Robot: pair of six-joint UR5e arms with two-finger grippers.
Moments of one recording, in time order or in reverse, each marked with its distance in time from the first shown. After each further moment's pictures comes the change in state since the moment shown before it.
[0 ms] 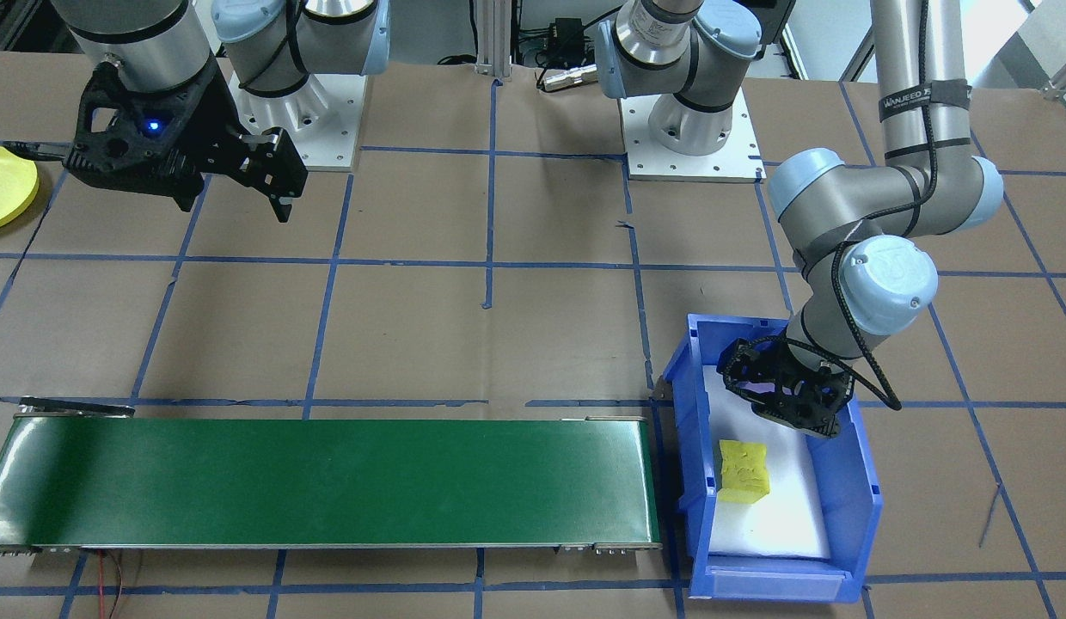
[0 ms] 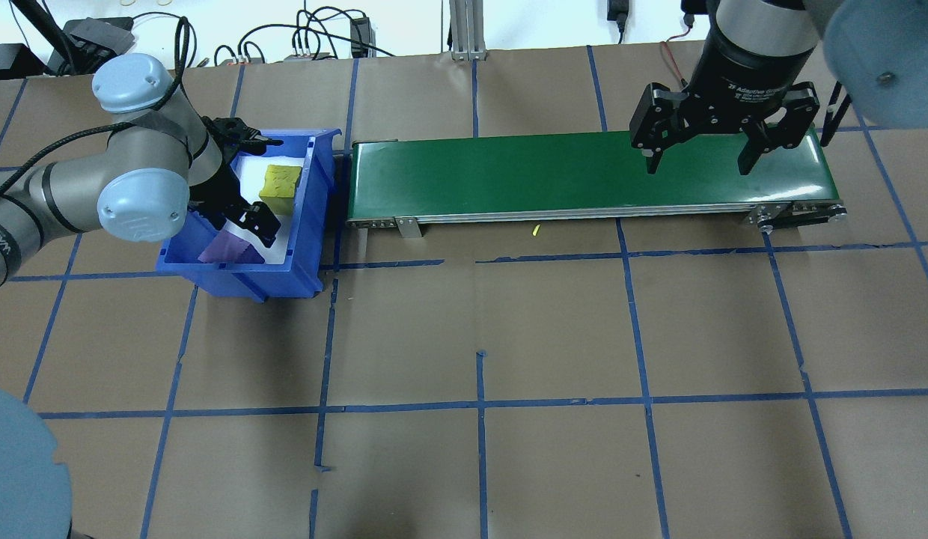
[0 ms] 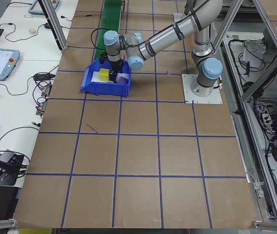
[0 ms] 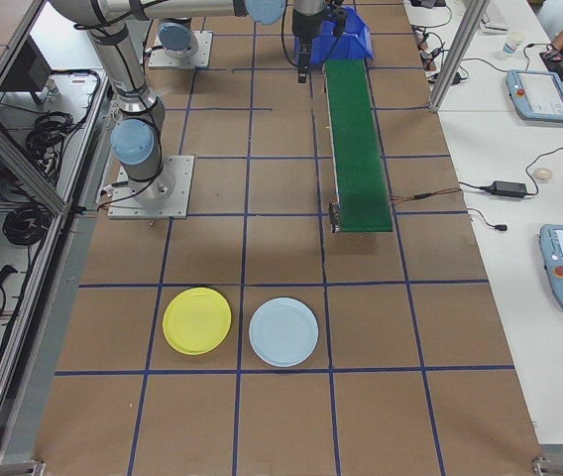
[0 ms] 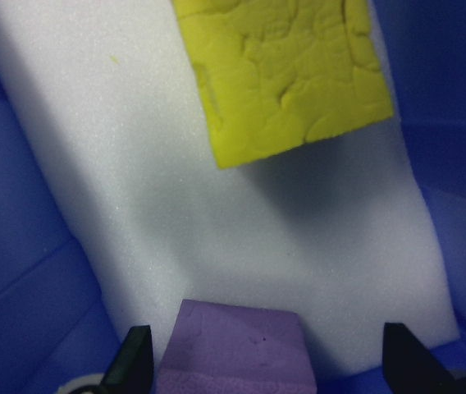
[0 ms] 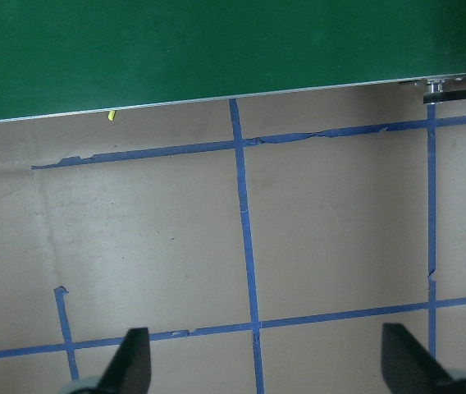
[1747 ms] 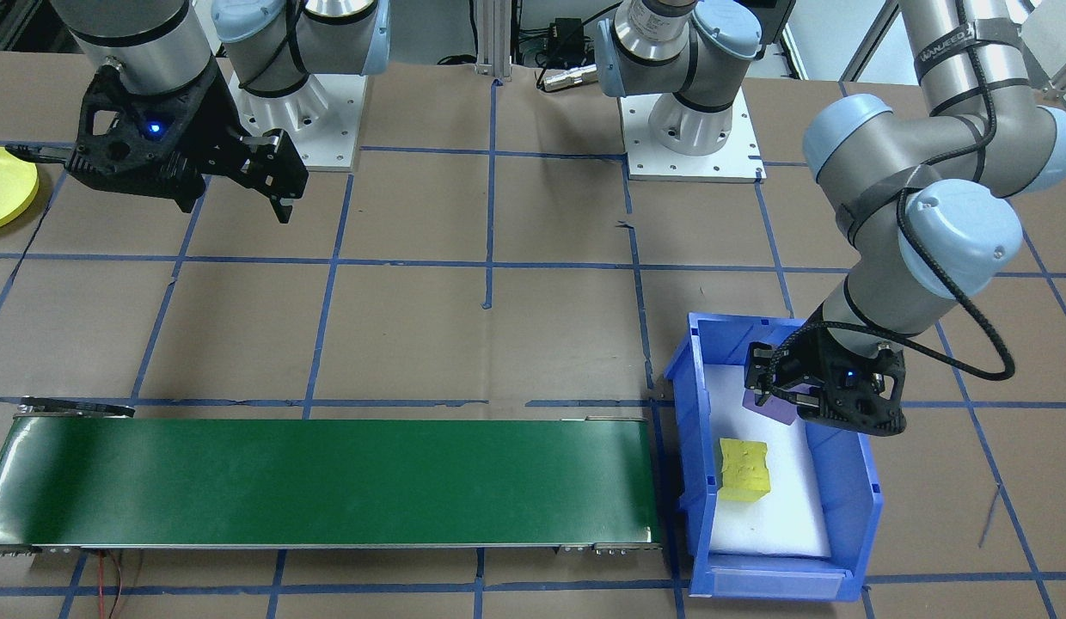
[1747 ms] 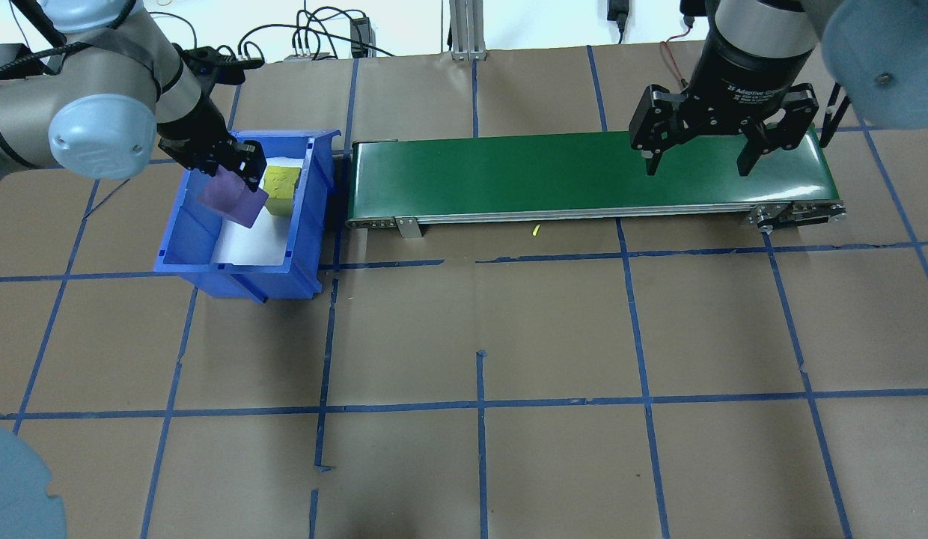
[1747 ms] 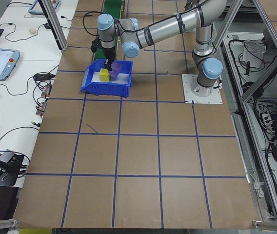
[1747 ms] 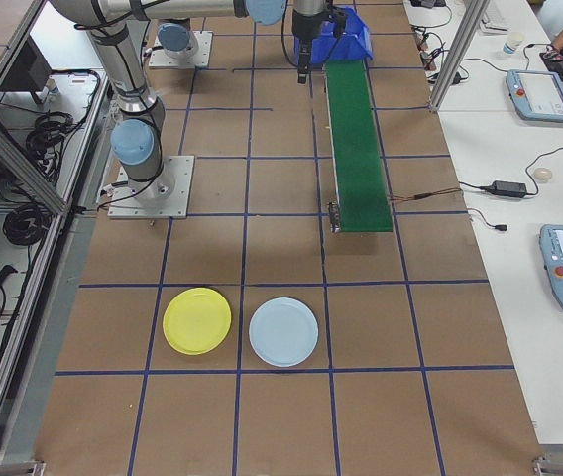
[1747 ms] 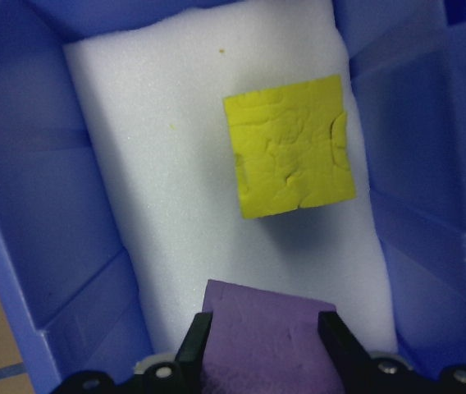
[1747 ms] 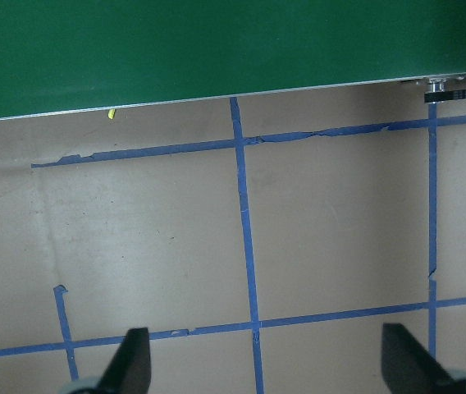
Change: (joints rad) left arm -0.025 0.051 0.202 -0.179 -0.092 -0.267; right arm 0.000 0.001 0.002 0.000 0.000 -0.003
